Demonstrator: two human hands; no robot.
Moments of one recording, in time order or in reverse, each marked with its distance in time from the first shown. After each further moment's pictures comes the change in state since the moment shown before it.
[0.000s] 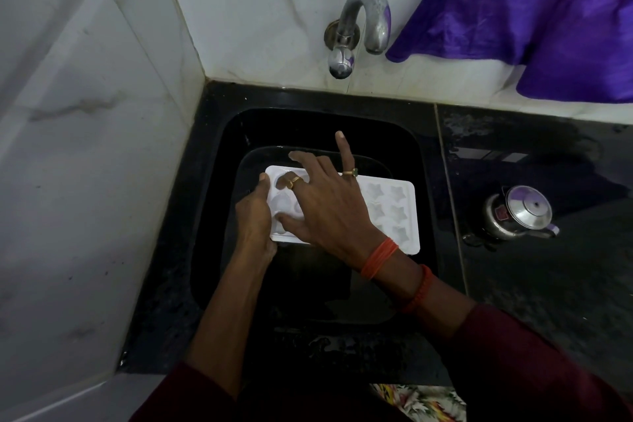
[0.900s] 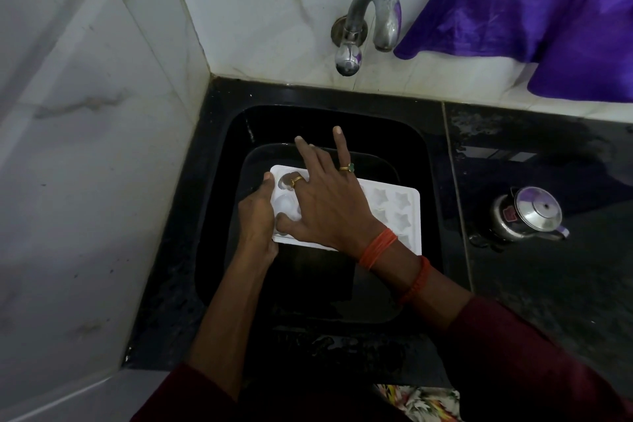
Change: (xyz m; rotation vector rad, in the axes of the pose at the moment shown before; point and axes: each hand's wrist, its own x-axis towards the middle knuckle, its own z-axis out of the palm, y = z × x) left_hand -0.004 0.002 -0.005 -0.001 -0.048 0.056; right_hand 0.011 -0.001 0.000 -0.045 -0.117 -0.087
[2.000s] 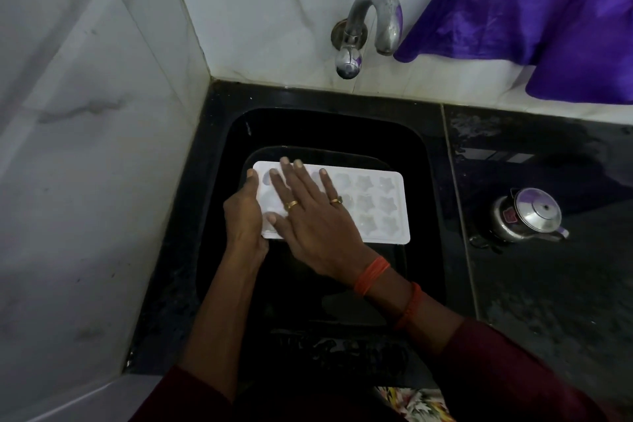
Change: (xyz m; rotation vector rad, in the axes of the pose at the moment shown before) left_hand 0.014 0.008 -0.013 -0.015 0.094 -0.018; right_hand -0.018 -0.024 0.039 0.198 0.039 0.061
